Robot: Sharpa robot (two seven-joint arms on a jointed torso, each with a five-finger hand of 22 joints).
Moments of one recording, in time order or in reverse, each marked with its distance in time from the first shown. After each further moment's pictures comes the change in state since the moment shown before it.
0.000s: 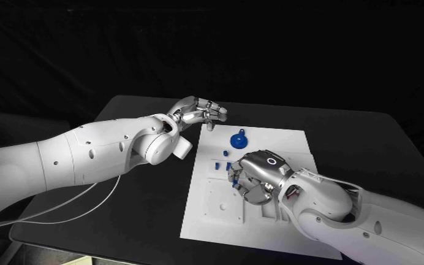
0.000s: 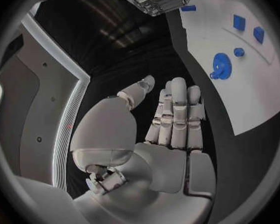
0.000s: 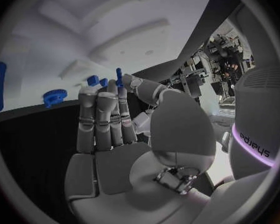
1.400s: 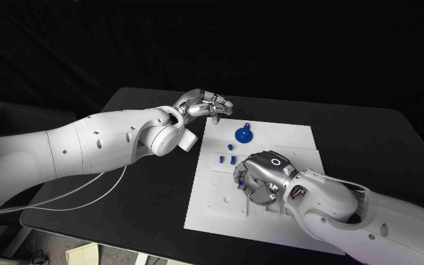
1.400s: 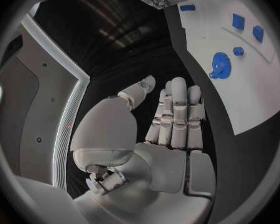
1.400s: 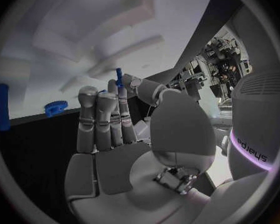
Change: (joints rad) left arm 0.000 0.003 0.000 -0.006 -0.003 -0.001 -0.003; left_hand 0.000 0.000 0.002 -0.002 0.000 -0.003 0.004 0.000 -0.002 0.000 0.000 0.000 0.000 0.000 0.000 -0.004 0.001 -0.014 0.000 0.000 -0.004 0.000; right arm -0.018 -0.005 -0.006 -0.001 -0.020 0.042 0.001; right_hand 0.003 0.003 -0.003 -0.003 0.000 0.000 0.000 -0.004 0.001 0.008 -0.001 -0.010 0.005 0.005 0.002 0.000 0.001 0.000 0.004 -0.003 0.008 0.000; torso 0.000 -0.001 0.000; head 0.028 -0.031
